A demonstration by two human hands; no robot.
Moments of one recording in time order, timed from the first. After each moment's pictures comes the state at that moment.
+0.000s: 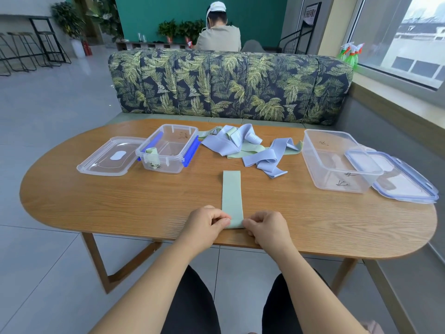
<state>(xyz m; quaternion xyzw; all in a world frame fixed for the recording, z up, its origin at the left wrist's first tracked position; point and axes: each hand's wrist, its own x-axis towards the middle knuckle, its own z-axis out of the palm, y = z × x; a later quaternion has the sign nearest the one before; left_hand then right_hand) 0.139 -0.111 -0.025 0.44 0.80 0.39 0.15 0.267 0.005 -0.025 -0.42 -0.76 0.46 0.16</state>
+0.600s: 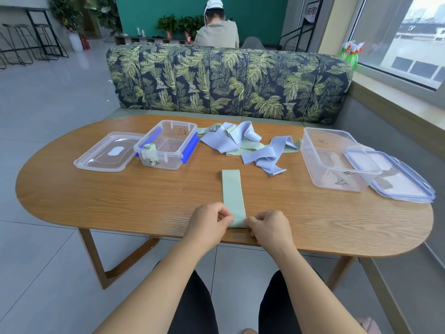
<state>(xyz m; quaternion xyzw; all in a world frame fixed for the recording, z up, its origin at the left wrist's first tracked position) 0.154 -0.100 -0.020 0.39 0.84 0.36 0.13 0.269 0.003 -0.023 -0.48 -0.75 0.42 0.15</state>
